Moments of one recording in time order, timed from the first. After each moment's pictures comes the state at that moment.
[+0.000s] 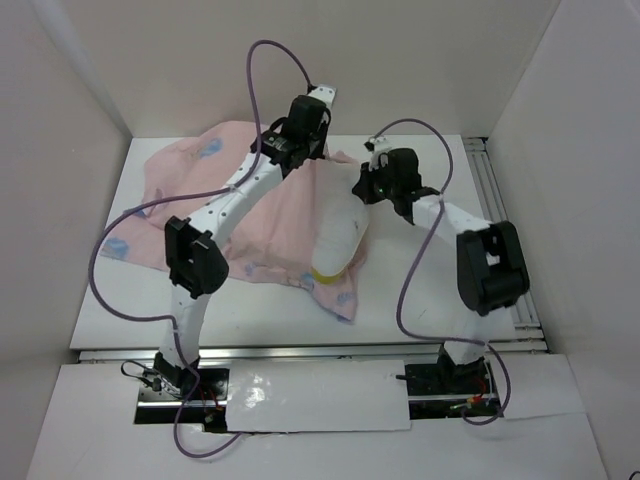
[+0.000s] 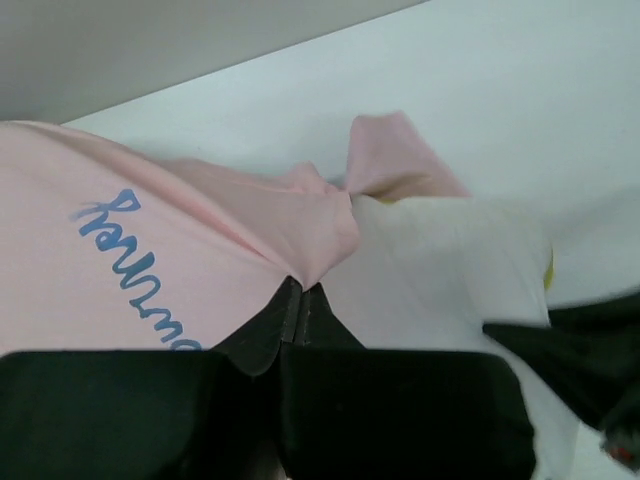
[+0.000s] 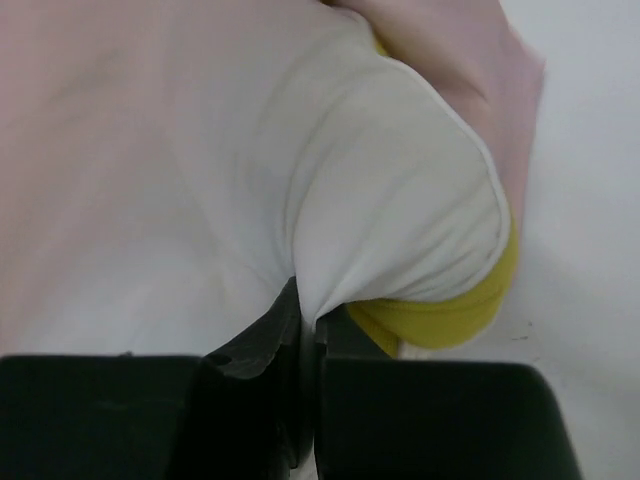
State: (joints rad) left arm -0.57 2.17 2.26 -0.61 -0.28 -0.11; right arm 0.27 1.82 1.23 0.09 -0.32 0.09
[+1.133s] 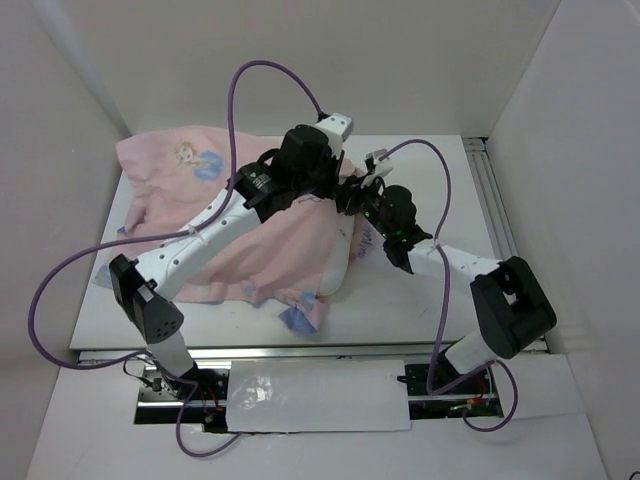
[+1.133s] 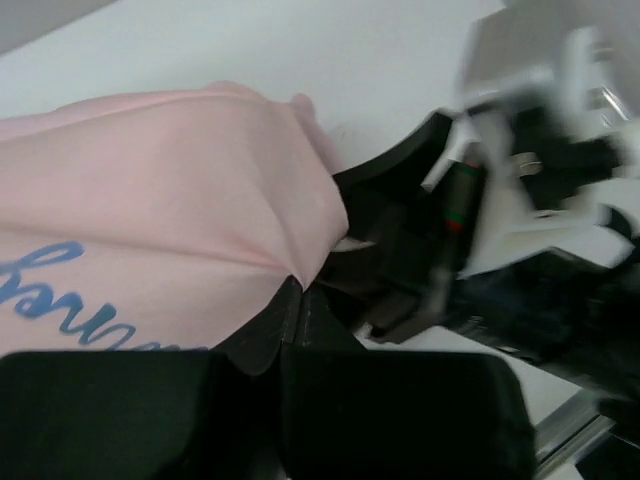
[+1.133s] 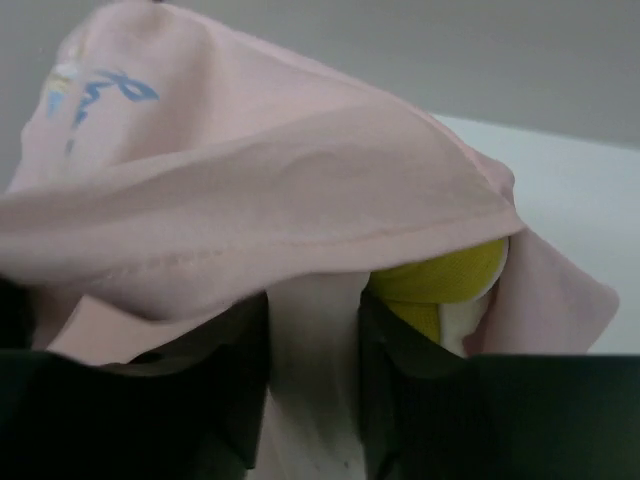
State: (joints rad) left arm -0.80 1.70 1.87 -0.64 -0.17 -0.17; right arm 0.52 1.50 0.81 0.74 -0.08 0.25
